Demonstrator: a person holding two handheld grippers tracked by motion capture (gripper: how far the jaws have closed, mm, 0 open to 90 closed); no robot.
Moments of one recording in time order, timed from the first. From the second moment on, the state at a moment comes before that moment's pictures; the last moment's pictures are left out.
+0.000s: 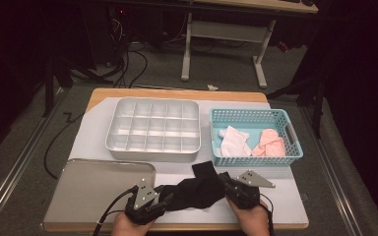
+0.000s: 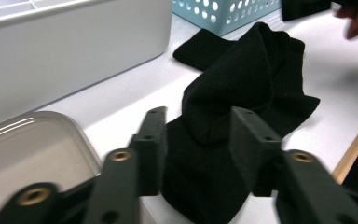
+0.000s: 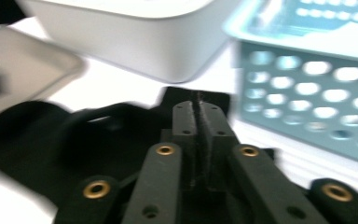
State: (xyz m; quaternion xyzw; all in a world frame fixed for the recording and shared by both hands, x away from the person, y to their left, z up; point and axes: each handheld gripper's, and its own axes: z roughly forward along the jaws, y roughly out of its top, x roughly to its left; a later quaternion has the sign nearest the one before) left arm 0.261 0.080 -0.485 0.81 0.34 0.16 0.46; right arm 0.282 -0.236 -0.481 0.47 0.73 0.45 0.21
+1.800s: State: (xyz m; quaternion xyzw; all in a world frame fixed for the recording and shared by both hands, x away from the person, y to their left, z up) left arm 0.272 0.053 -0.492 0.83 0.34 0.15 0.41; right arm 0.267 -0.241 -0.493 0.47 0.75 0.42 0.20
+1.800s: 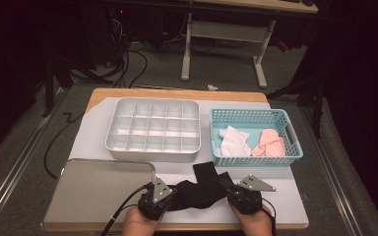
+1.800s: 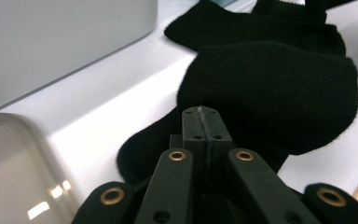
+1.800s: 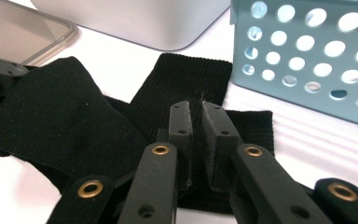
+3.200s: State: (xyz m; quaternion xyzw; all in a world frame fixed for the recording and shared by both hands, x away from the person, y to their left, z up) left arm 0.260 0.092 -0.489 0.80 0.36 0.17 0.44; right arm 0.267 -0.162 -0.477 0.40 0.79 0.44 0.18
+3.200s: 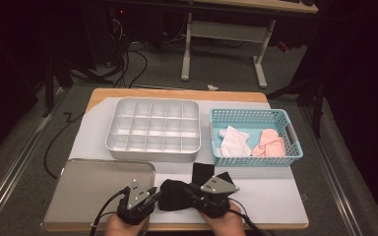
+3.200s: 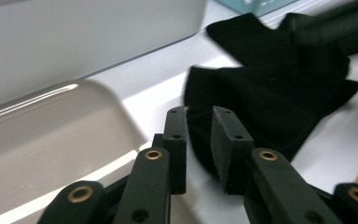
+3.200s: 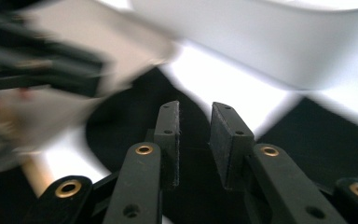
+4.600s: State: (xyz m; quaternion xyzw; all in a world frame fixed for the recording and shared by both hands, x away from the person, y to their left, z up) left arm 0.285 0.053 -0.499 0.87 0.31 0.19 0.33; right arm 0.278 -0.246 -0.493 0.50 0.73 0.38 0.25
